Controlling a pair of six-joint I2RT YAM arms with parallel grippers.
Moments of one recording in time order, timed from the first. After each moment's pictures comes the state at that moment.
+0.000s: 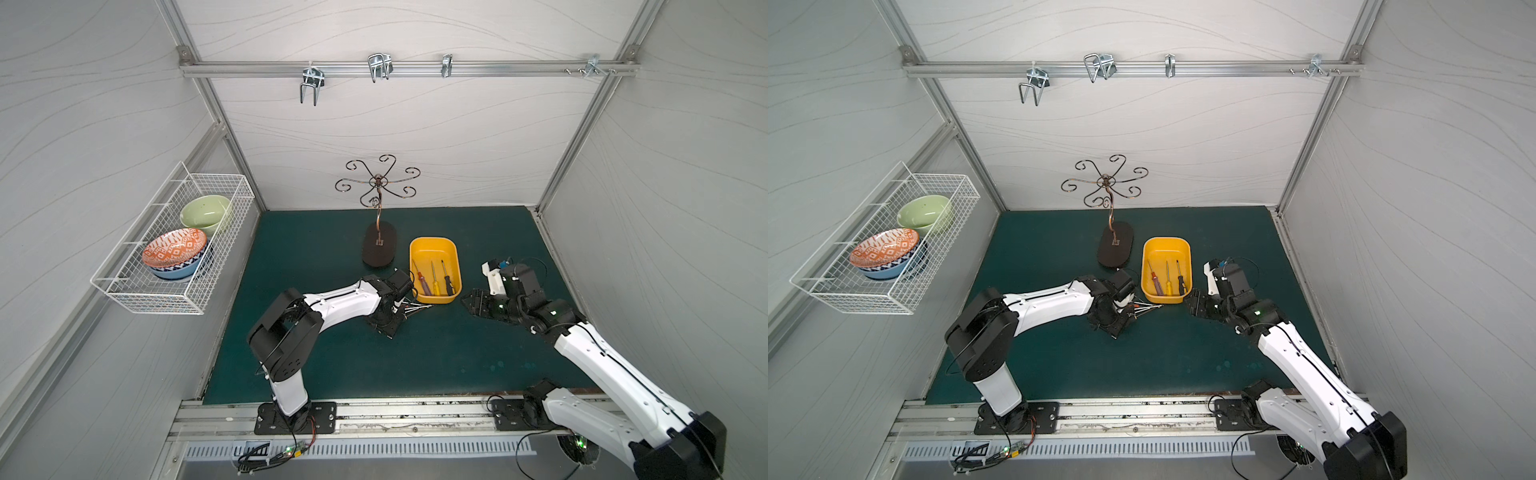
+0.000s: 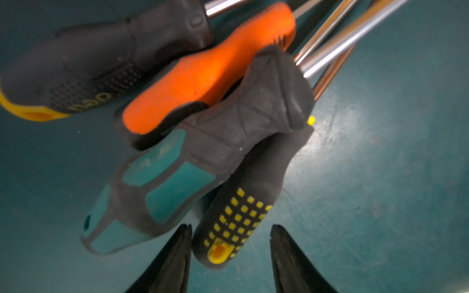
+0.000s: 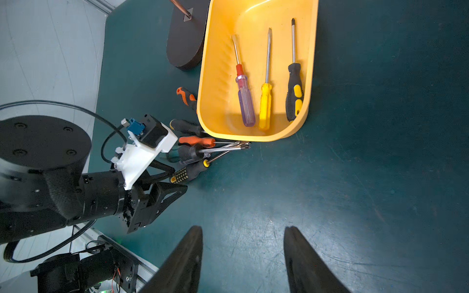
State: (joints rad) left arm -0.78 1.75 1.10 -0.82 -0.01 -0.26; right arm 0.51 0.95 0.78 -0.64 -0.22 0.55
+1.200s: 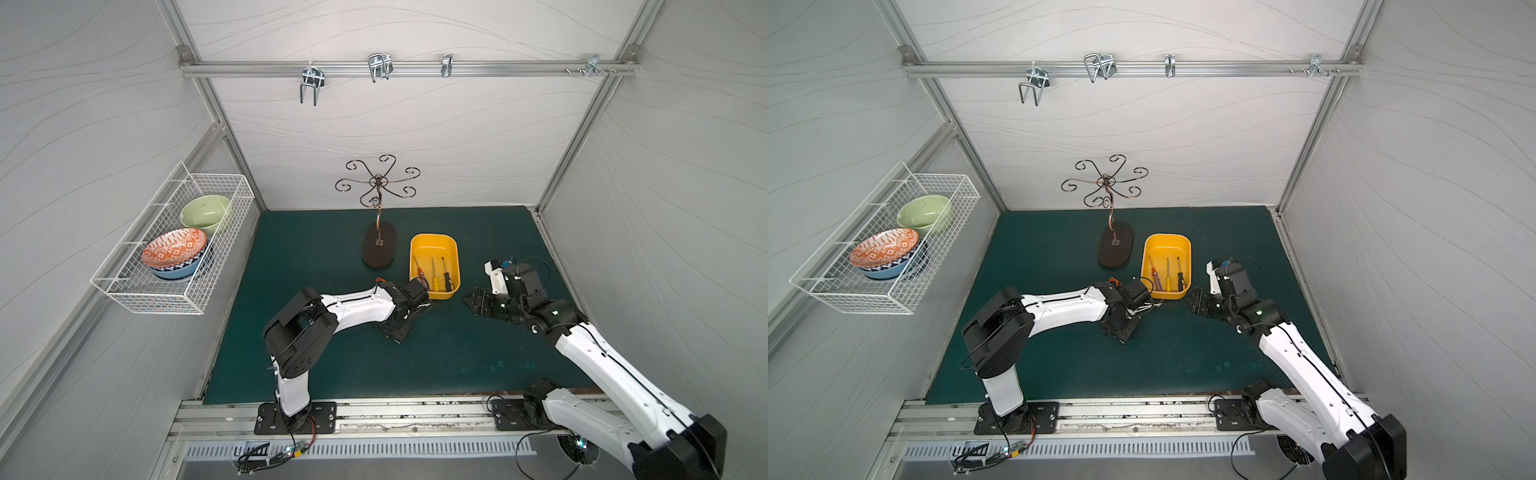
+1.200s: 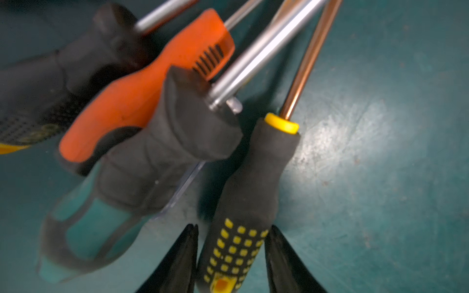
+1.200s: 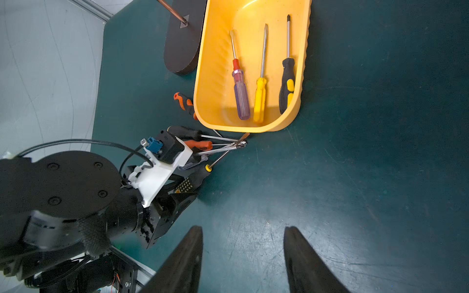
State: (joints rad) left arm -0.88 1.82 1.15 -0.80 -0.11 -0.32; right arm 0.49 0.93 0.78 -0.64 -0.22 0.55
